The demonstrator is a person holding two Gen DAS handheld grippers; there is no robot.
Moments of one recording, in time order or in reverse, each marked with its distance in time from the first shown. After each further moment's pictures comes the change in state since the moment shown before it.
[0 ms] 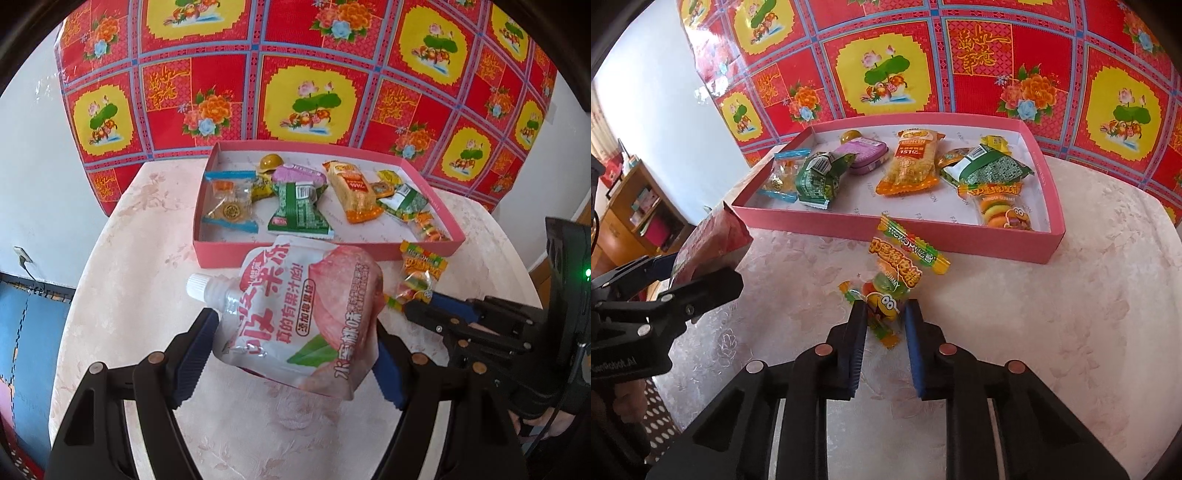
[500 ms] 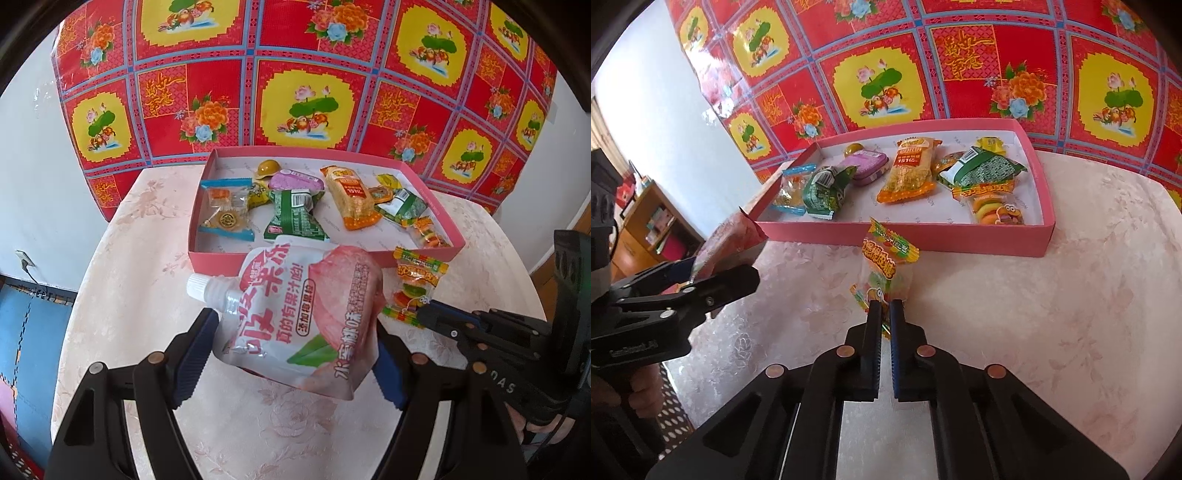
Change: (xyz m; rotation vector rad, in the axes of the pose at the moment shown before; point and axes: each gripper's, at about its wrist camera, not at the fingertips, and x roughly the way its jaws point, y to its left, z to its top) left arm 0.001 -0.004 0.006 0.009 -0.004 0.009; right arm -0.015 -0.010 -0.008 0.060 -0.051 0.073
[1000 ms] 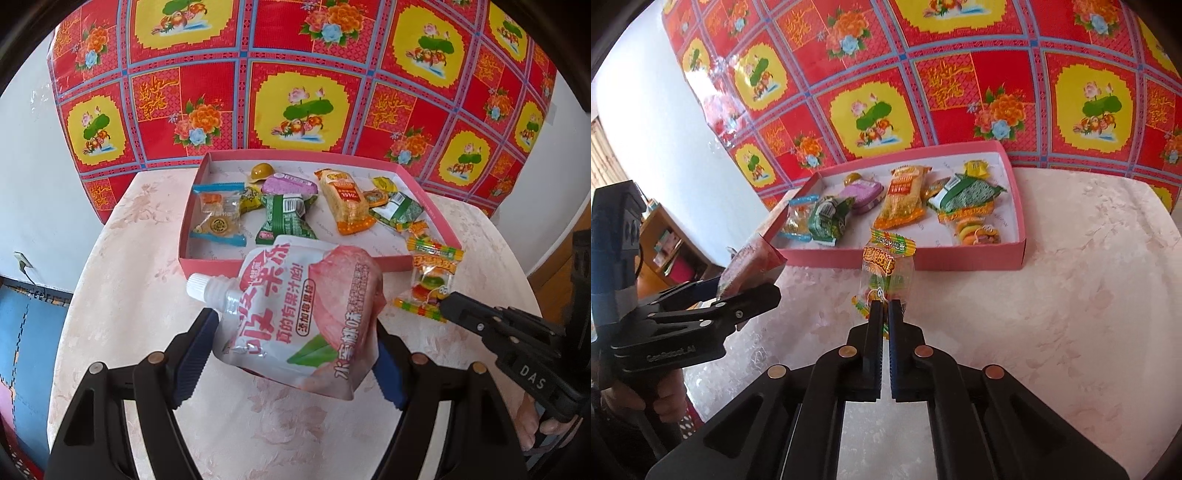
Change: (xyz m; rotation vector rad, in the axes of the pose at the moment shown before) left arm 0.001 -0.004 0.004 0.000 -0.007 -0.009; right arm -0.028 -0.008 0.003 0.034 -0.089 0.014
